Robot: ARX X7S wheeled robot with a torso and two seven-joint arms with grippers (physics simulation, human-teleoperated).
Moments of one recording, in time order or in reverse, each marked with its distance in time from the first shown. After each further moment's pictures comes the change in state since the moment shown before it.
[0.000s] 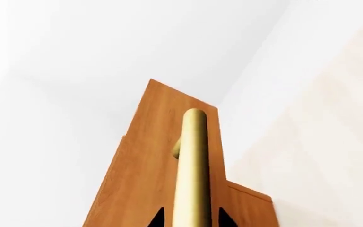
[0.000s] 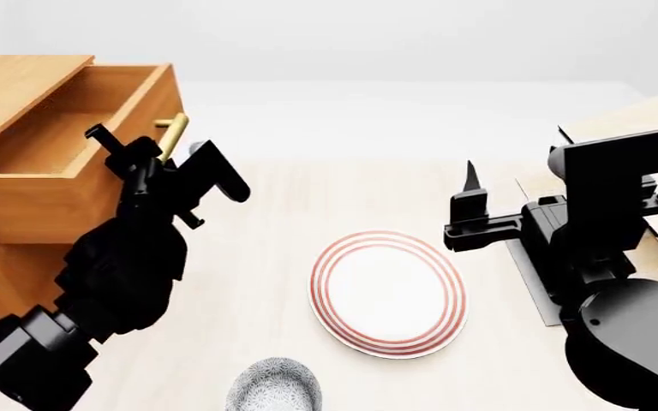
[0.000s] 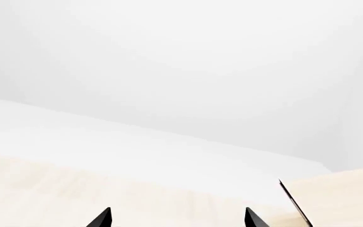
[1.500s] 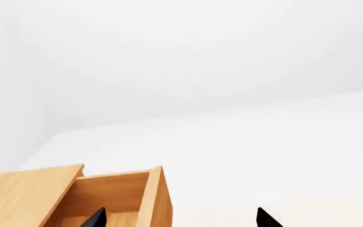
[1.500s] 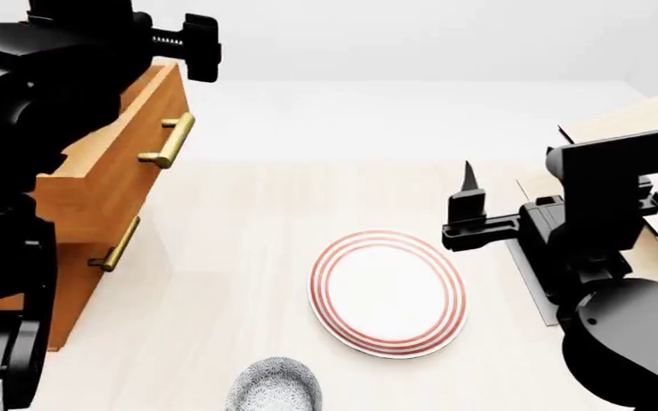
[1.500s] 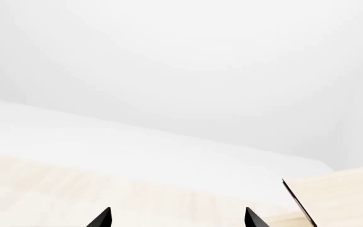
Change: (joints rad) left arm -0.329 0.124 -0.639 0.078 -0.565 -0.284 -0.041; right arm -0.001 0.003 -0.016 0.012 -0.001 -0.025 0.000
